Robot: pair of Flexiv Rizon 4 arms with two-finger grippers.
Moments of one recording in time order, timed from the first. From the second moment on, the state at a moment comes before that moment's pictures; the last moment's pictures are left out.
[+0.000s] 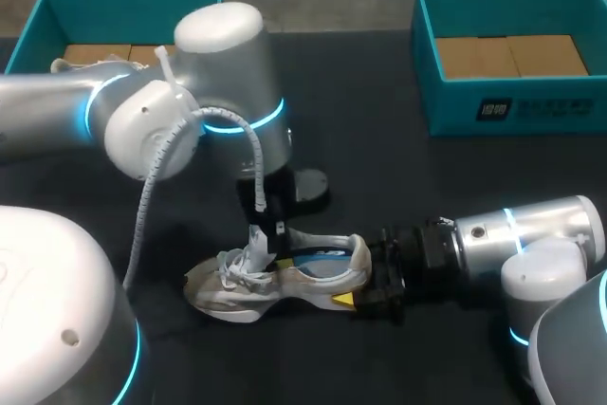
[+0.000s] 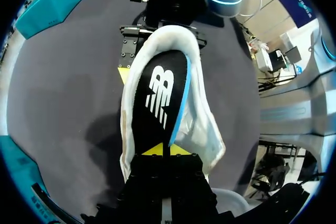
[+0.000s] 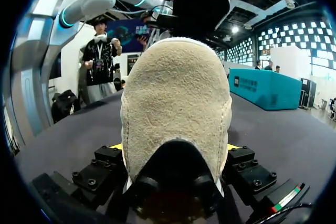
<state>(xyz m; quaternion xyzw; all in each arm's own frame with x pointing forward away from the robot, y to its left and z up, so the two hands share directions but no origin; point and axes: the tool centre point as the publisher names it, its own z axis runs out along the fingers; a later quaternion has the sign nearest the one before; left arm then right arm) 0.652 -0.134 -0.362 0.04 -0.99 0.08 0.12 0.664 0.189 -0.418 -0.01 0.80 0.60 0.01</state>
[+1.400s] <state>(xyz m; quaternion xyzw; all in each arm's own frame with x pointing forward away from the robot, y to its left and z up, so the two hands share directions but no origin) 0.652 -0.143 -0.334 0.11 -0.98 0.16 0.10 0.664 0.189 -0.418 -0.01 0.80 0.60 0.01</state>
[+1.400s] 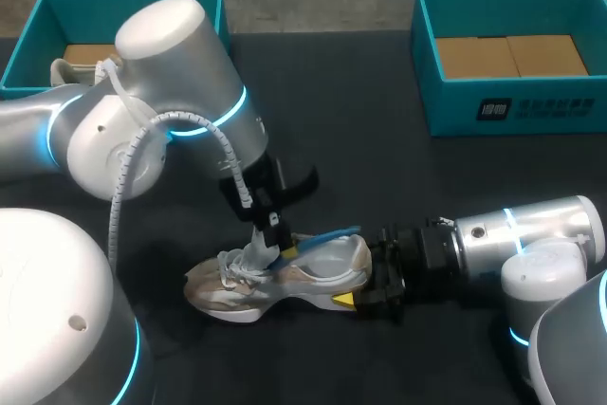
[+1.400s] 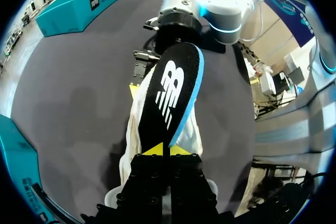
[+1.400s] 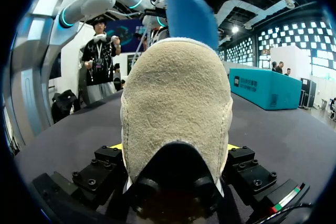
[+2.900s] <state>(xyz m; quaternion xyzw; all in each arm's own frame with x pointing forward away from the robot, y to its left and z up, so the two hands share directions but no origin) 0.633 -0.177 -0.308 0.11 -0.97 0.21 -0.02 0.664 0.189 -0.418 -0.01 0.80 0.60 0.01</state>
